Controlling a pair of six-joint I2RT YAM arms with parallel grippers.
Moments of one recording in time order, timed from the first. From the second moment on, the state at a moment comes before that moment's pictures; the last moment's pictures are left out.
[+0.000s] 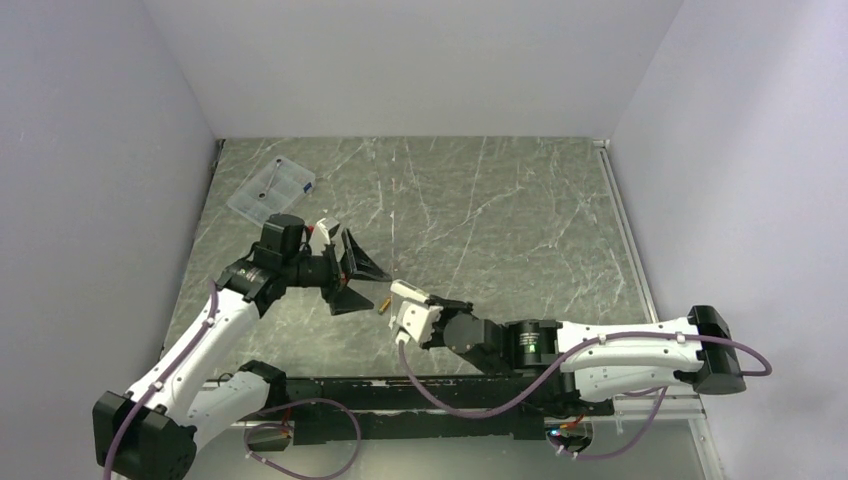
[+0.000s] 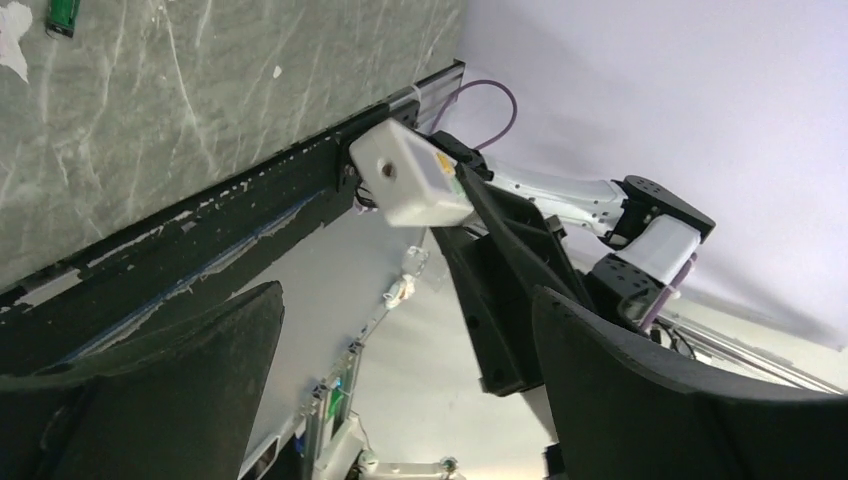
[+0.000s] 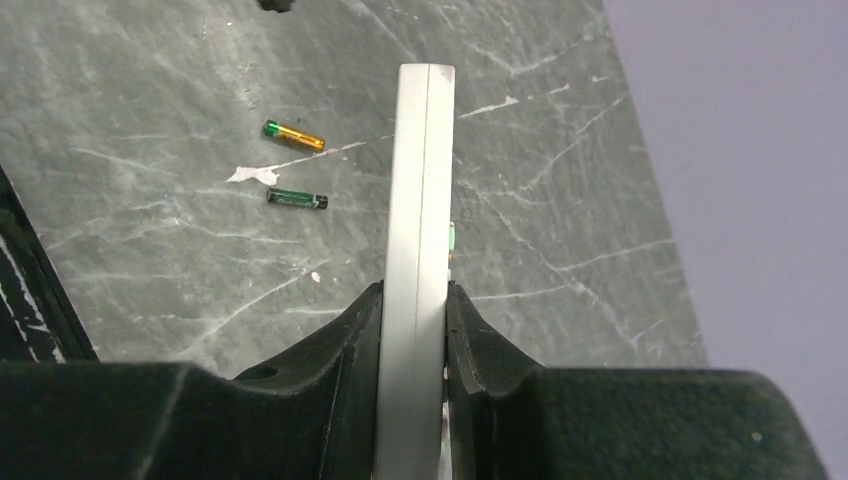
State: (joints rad) left arm -0.37 0.95 0.76 -0.53 0.84 -1.10; right arm 1.50 1.04 0.73 -0.19 0.67 -0.42
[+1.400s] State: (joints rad) left arm -0.37 0.83 0.65 -0.23 0.85 -0.87; right arm 0.70 0.84 0.63 -0.01 -0.54 0.48
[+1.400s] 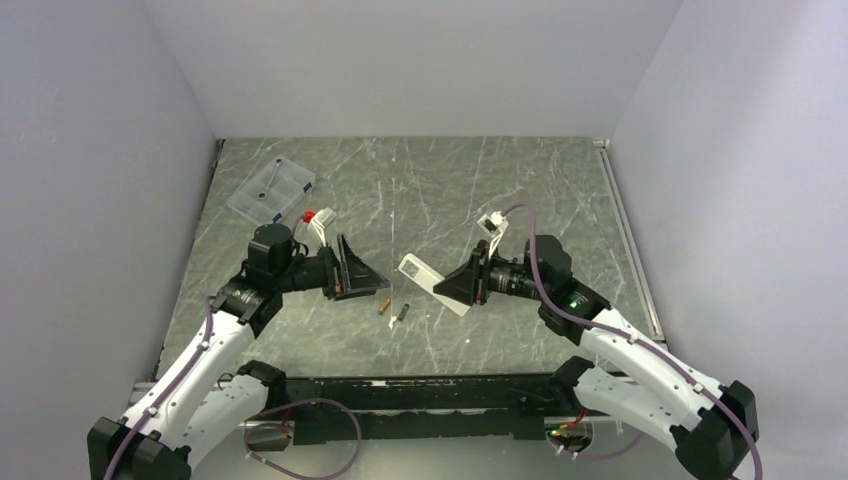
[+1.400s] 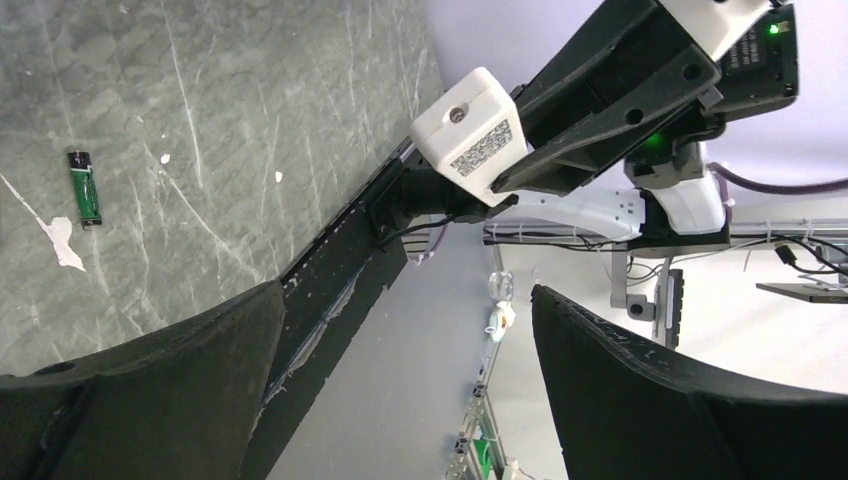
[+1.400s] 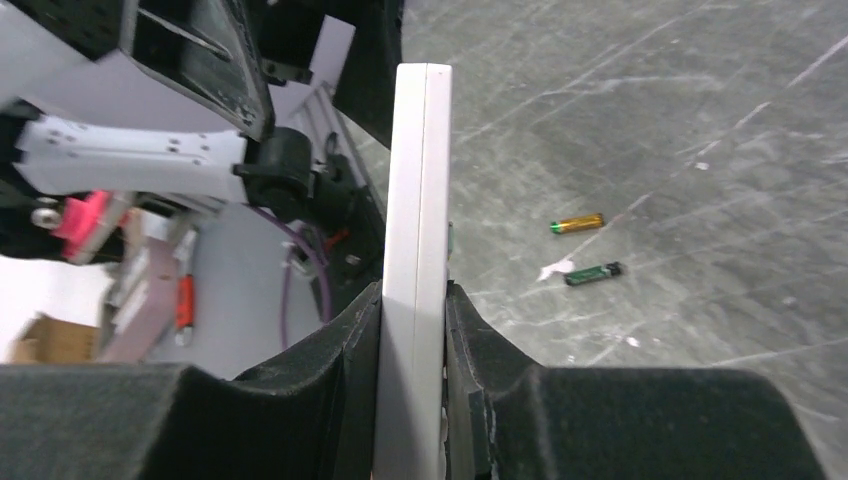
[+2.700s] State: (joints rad) left arm -0.37 0.75 0.44 0.35 0.85 -1.27; right arm 0.75 1.16 0.44 0.88 -0.70 1.26
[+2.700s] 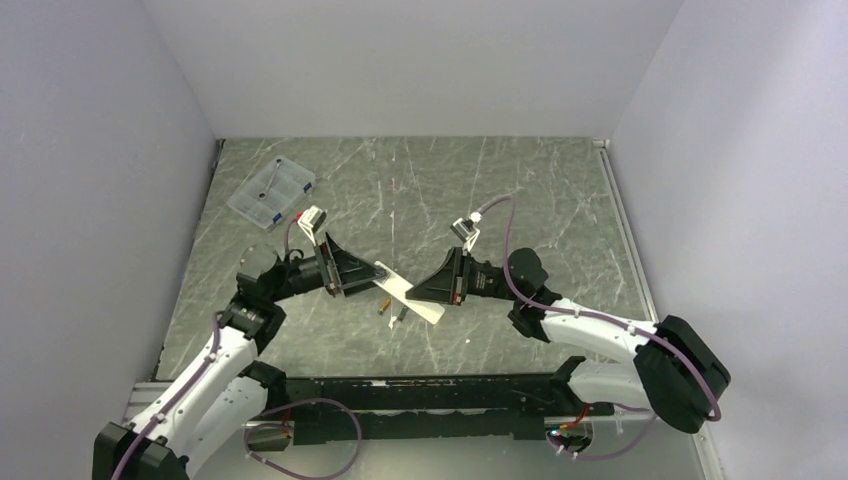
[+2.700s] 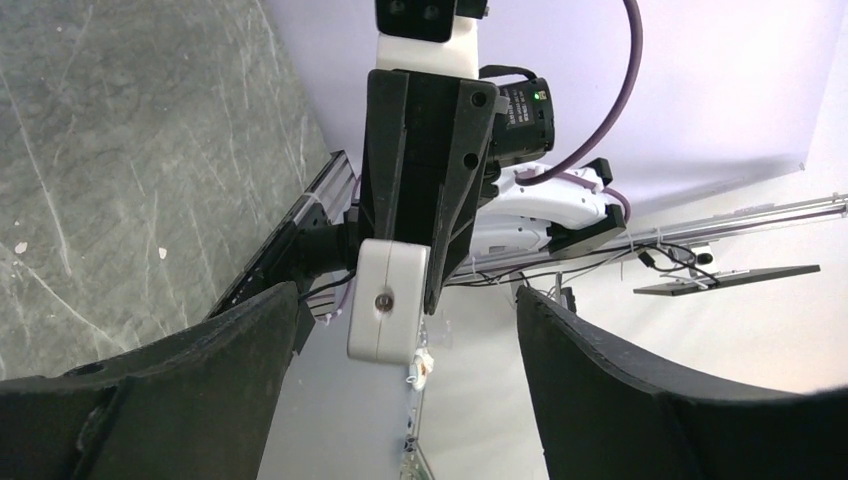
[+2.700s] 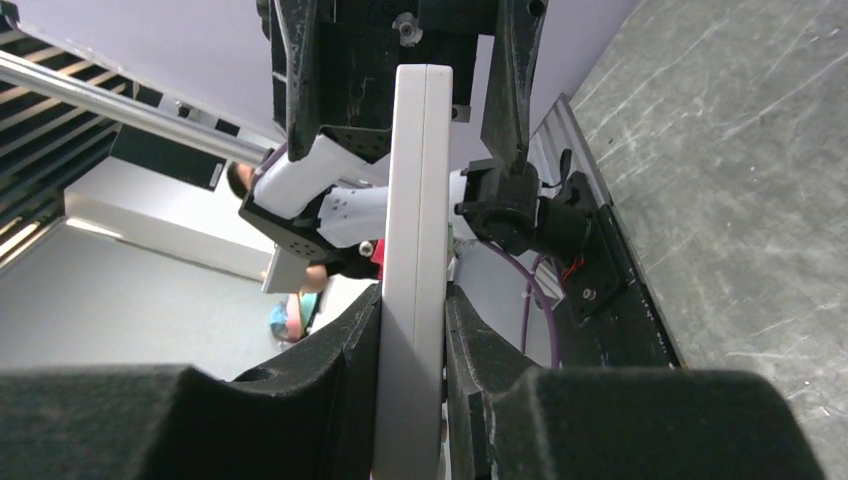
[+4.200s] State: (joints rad) left arm -0.37 0.75 0.64 -0.09 1.03 -1.01; right arm 0.76 1.21 0.51 0.86 -0.91 1.24
